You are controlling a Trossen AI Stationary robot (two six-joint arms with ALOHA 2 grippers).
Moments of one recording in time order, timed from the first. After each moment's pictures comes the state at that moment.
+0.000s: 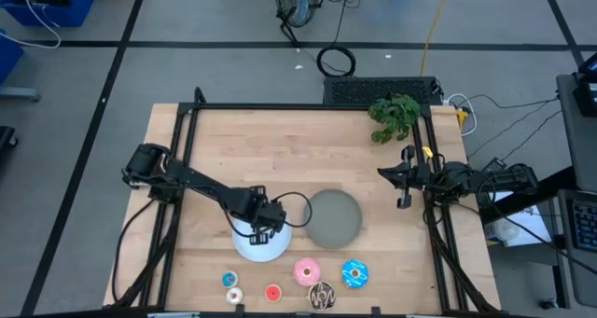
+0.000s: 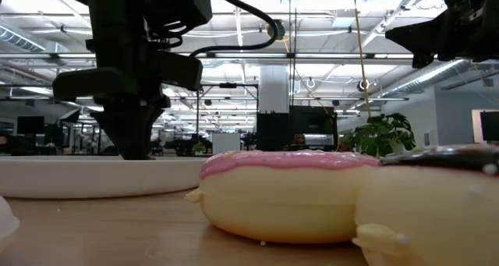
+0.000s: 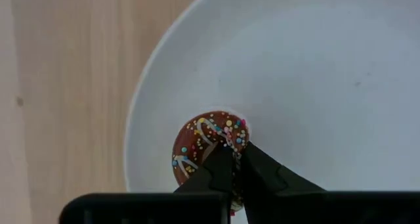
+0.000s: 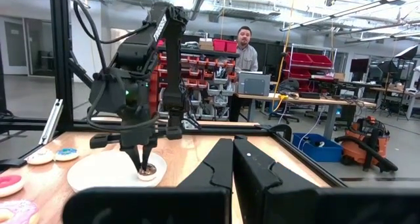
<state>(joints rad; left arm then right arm) -0.29 1.81 1.09 -0.70 -0.13 -0.35 0.13 0.03 0.01 0.19 0.26 -0.12</state>
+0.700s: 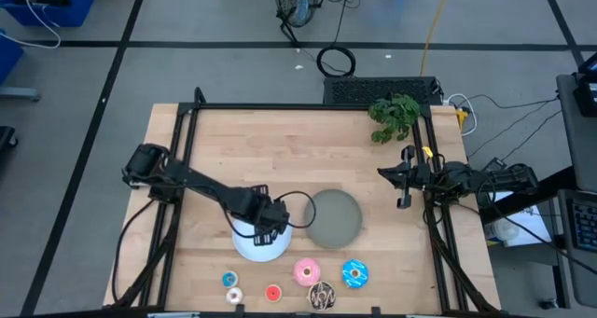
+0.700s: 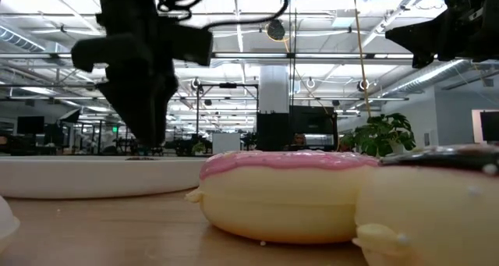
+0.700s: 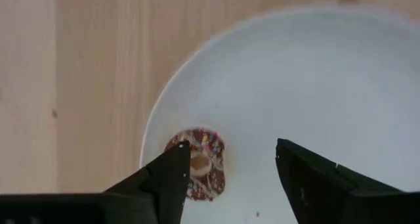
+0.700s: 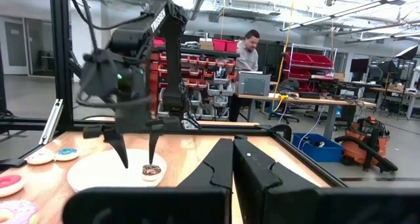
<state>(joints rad) -0.31 1.80 1.21 -0.82 -0.17 -0.38 0.13 0.03 0.01 0.19 0.26 -0.12</state>
